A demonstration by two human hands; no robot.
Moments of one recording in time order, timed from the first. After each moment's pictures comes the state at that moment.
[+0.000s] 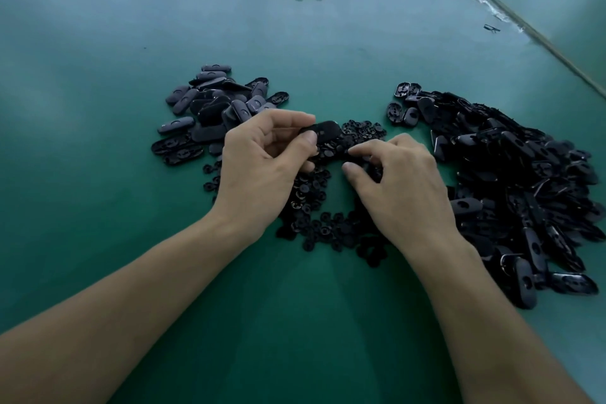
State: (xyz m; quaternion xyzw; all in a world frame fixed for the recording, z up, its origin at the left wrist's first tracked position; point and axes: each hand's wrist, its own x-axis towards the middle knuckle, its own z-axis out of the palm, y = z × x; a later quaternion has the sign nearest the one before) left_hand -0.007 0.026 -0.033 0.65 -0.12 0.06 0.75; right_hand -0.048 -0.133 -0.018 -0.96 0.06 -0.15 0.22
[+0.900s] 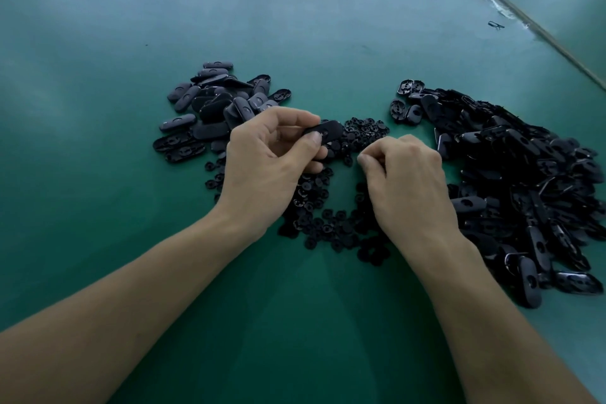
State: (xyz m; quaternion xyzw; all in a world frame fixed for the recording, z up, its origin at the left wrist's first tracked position) left_hand -0.010 0.025 -0.030 0.65 -0.12 0.04 0.75; right_hand -0.046 -0.134 -0.018 -0.96 0.09 -0.16 0.22
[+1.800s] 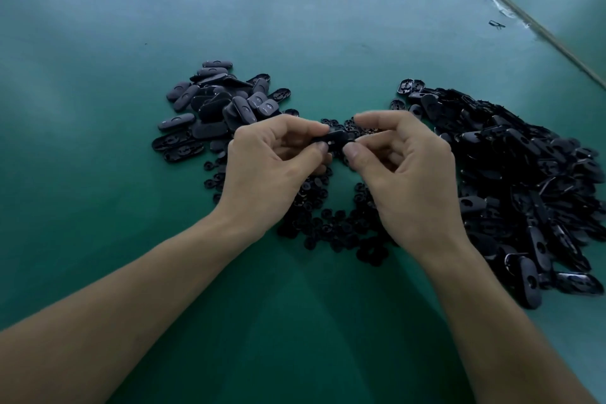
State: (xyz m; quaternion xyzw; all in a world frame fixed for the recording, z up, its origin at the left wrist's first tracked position) left_hand -0.010 0.026 -0.033 0.67 -0.15 0.03 0.73; right_hand -0.053 -0.127 -0.009 -0.84 -0.01 -0.22 0.49
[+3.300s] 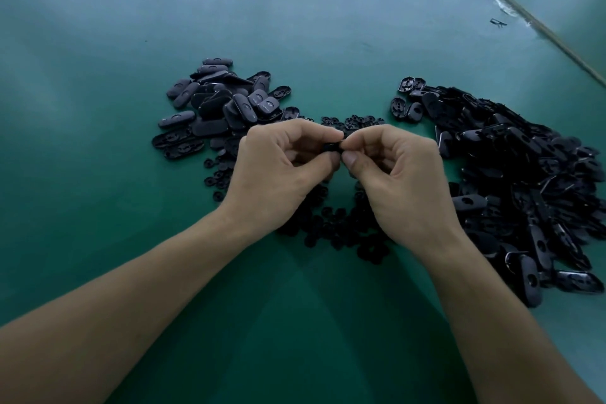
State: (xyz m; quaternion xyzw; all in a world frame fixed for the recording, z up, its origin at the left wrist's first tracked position) left_hand -0.016 0.025 -0.025 0.72 -0.18 0.02 0.67; right_hand -0.052 -0.127 -0.012 -0.84 -0.02 -0.16 0.51
